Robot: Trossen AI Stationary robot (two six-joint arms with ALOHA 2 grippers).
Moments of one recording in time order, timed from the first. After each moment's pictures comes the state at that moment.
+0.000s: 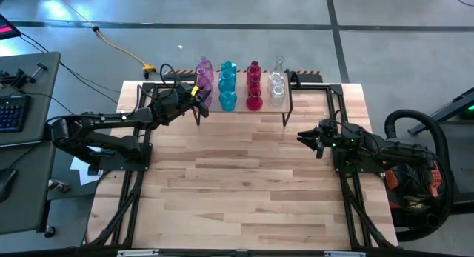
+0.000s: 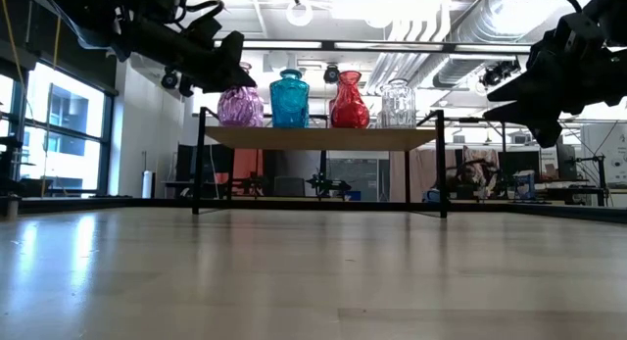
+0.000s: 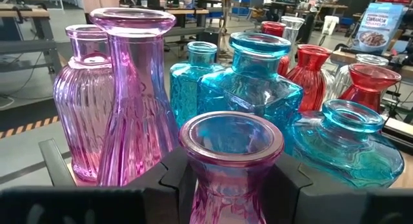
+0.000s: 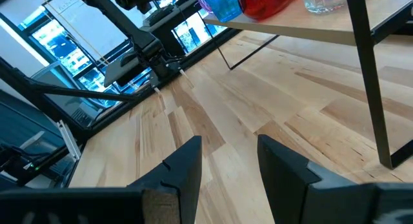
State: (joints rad) left arm 0.43 1.14 0.54 0.47 -0.35 -0.12; right arm -0.17 0.06 0.08 -0.21 0.02 0.54
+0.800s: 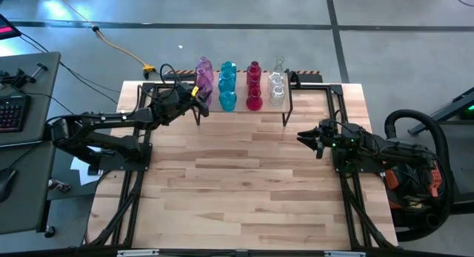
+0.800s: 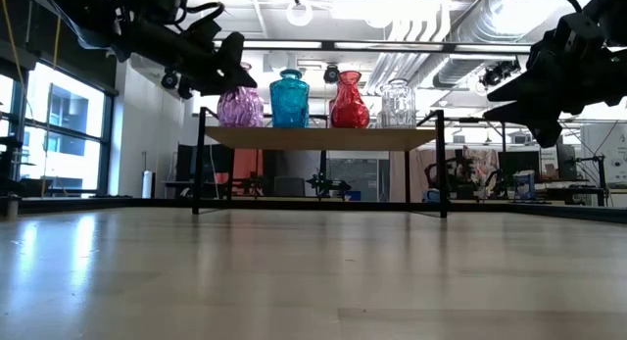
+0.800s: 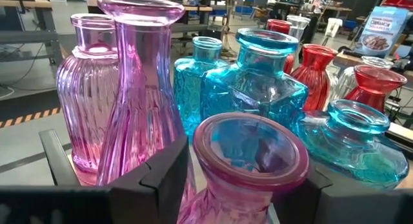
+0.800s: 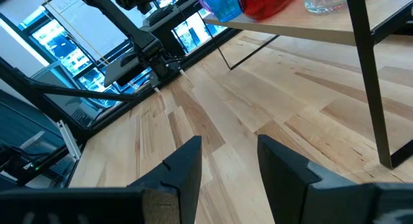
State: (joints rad) left arm 0.43 1.14 0.54 0.46 -0.36 -0.16; right arm -0.17 0.06 0.08 -0.21 0.02 0.54
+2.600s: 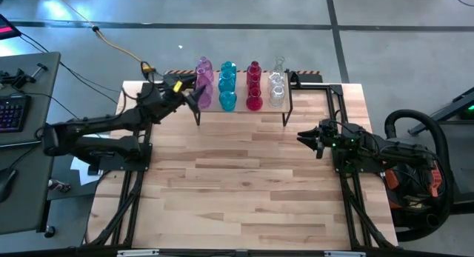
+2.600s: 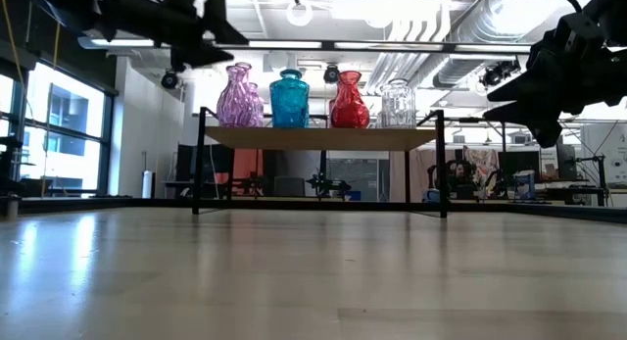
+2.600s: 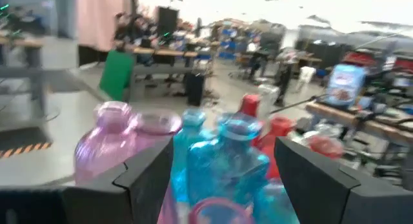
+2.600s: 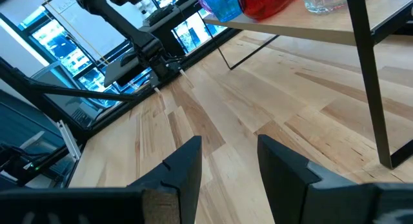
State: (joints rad) left arm 0.43 0.98 0.54 0.50 -0.33 -0.16; right arm -0.17 0.06 0.08 -0.21 0.02 0.54
